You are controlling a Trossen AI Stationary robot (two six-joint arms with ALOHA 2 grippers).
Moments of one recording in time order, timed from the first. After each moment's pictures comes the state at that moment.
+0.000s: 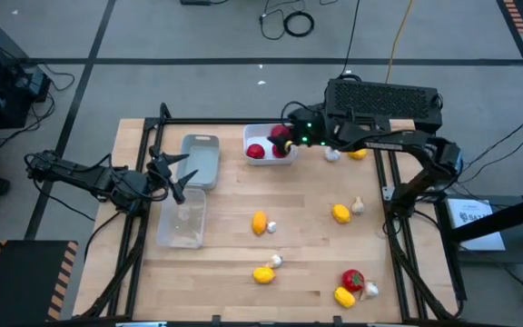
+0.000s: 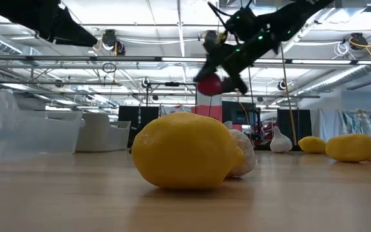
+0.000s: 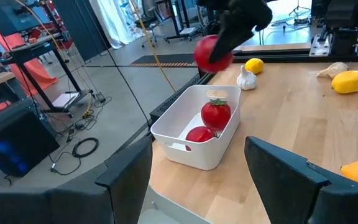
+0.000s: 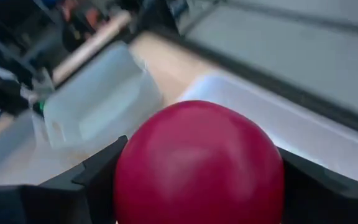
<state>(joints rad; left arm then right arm) -0.27 0.50 0.47 -0.27 -0.84 0.01 -0.46 1.60 1.06 0.05 -0.02 0.48</state>
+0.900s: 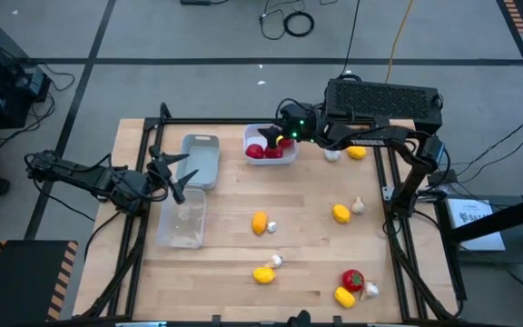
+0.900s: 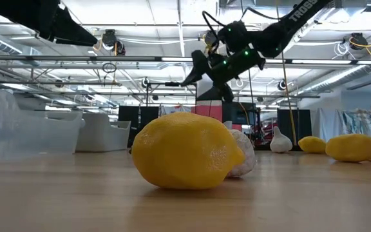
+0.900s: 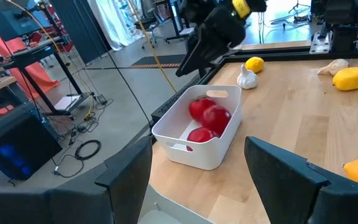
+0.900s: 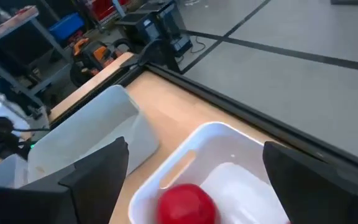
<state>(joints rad) -0.27 0.50 0.47 -0.27 -0.84 0.03 -0.49 1.74 1.11 0.25 -0.03 0.45</state>
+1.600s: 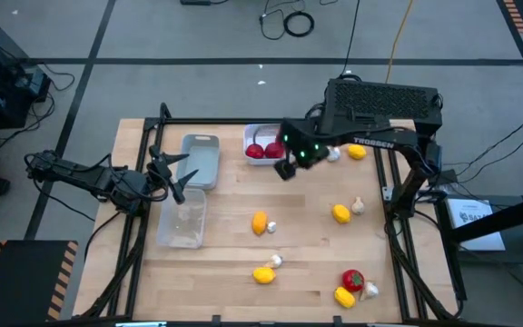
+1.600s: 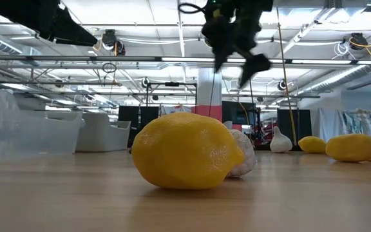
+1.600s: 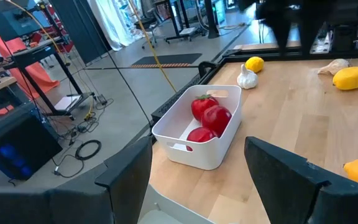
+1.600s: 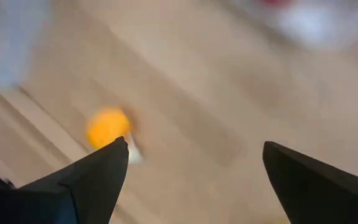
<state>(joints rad) -0.27 0.50 0.47 -0.27 -0.84 0.03 -0.27 1.74 1.60 -1.16 -0.19 0.74</state>
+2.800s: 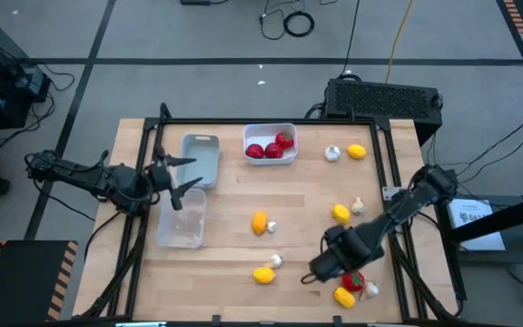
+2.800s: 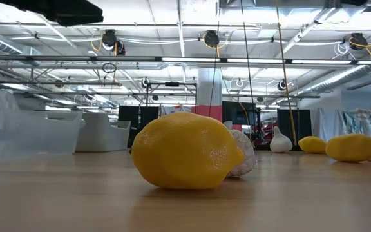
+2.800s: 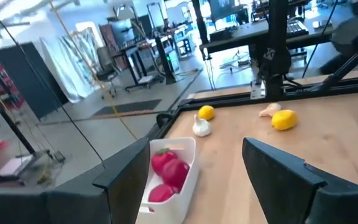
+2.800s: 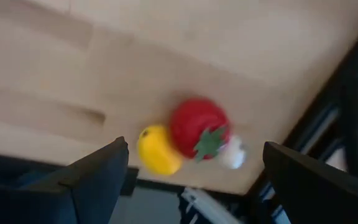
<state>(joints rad) -0.27 0.51 0.47 -0.01 -0.62 0.26 0.60 1.75 1.51 -1.37 -0.23 1.85</state>
